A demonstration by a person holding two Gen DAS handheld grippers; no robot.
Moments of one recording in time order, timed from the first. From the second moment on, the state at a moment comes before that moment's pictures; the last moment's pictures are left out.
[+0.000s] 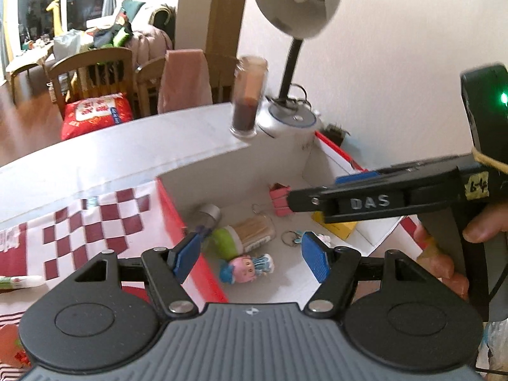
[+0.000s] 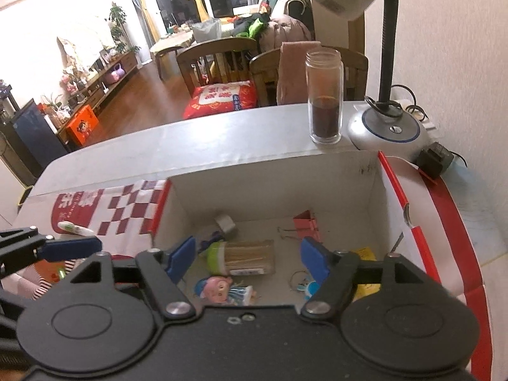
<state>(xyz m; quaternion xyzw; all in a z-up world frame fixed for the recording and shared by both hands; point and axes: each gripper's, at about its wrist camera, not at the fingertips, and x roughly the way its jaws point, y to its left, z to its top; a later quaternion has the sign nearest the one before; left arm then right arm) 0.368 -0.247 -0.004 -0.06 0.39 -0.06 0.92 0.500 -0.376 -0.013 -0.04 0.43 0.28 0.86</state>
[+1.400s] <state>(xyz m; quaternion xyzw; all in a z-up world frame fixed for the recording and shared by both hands) 0.172 0.052 -0.032 -0.13 0.32 0.10 0.93 0.303 -0.171 -0.046 -0.07 0.40 0.35 0.84</state>
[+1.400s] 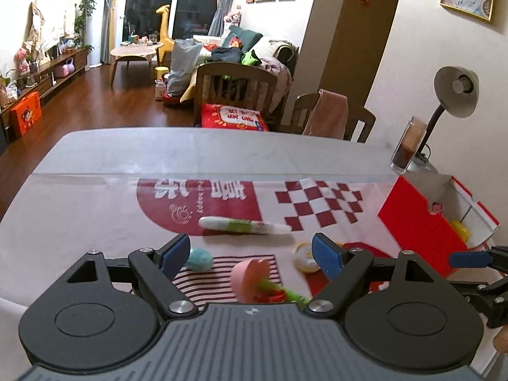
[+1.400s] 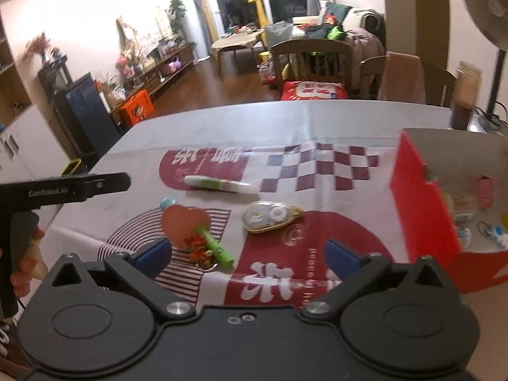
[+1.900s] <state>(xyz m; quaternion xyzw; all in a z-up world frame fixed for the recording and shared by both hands) 0.187 0.071 -0.094 -0.11 0.37 0.07 0.92 0.288 -0.102 -0.091 -0.15 0.41 0.38 0.81</state>
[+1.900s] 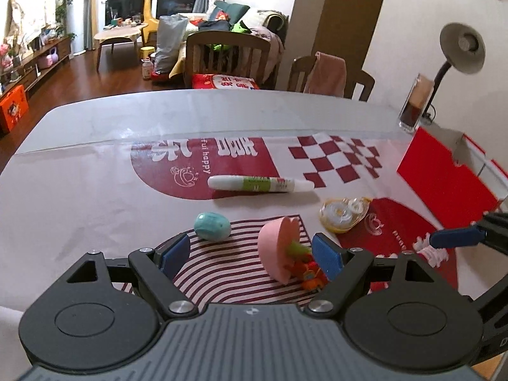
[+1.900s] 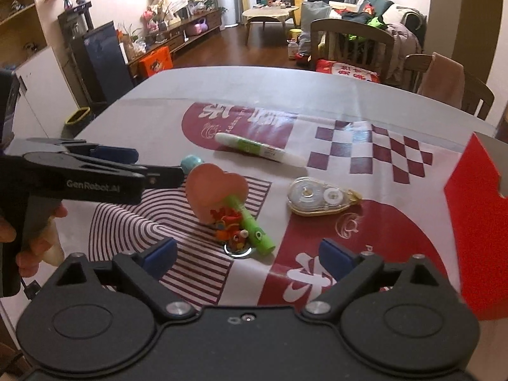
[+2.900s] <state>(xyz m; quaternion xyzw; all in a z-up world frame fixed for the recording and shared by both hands) 0.243 0.072 -0.142 -0.12 0.40 0.01 0.91 0.309 -0.045 -0.153 -0.18 0.45 0.39 0.78</state>
